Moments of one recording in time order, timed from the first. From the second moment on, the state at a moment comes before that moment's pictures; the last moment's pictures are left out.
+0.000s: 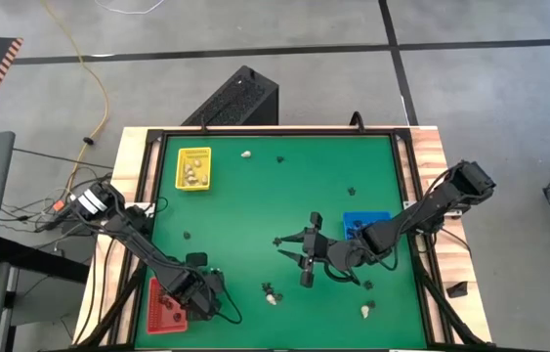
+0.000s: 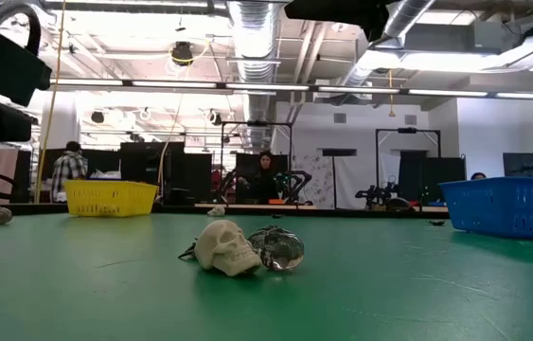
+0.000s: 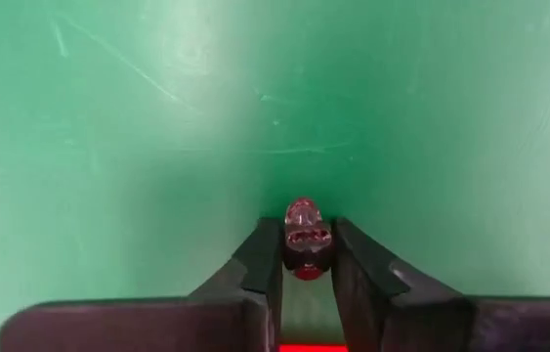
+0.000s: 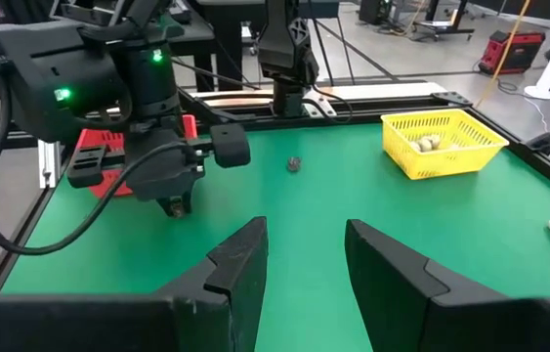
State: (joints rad) left arm -0.71 1.75 1.02 -0.73 -0.06 -0.80; right arm 0.49 1.52 0.96 0.26 0.65 0.20
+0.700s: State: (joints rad) left arm -0.96 1.75 1.47 -1.34 -0.20 -0.99; right arm 0.51 1.52 0.96 0.27 0.65 0.22
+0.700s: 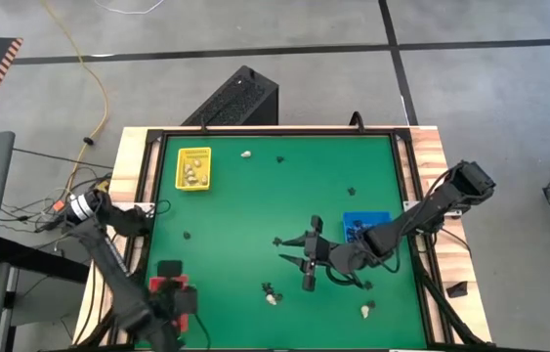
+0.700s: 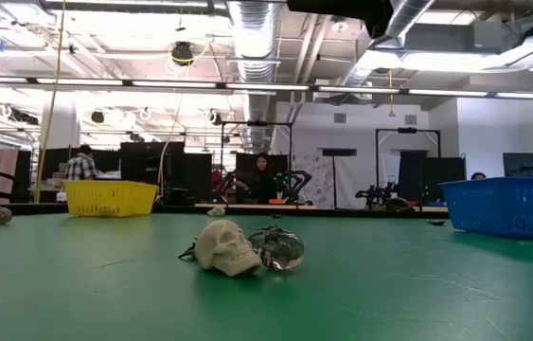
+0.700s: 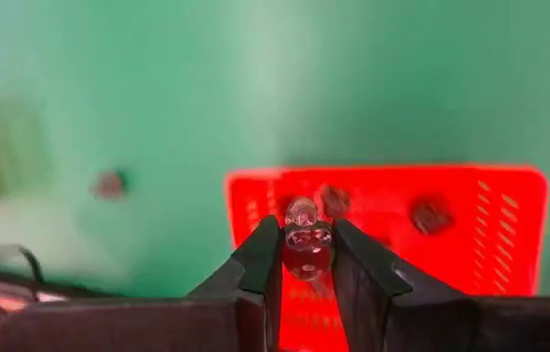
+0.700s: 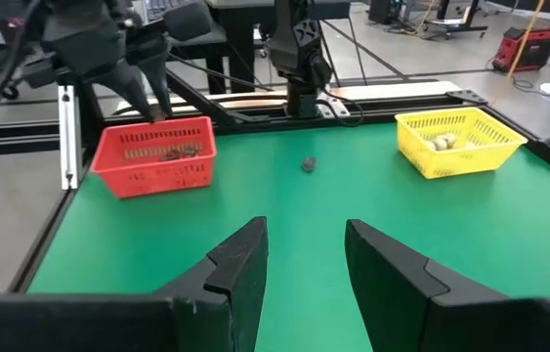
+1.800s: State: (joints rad) left arm -1.07 1.62 1.37 -1.27 -0.49 -0.95; right arm 0.54 1.52 0.96 0.29 0.64 0.24
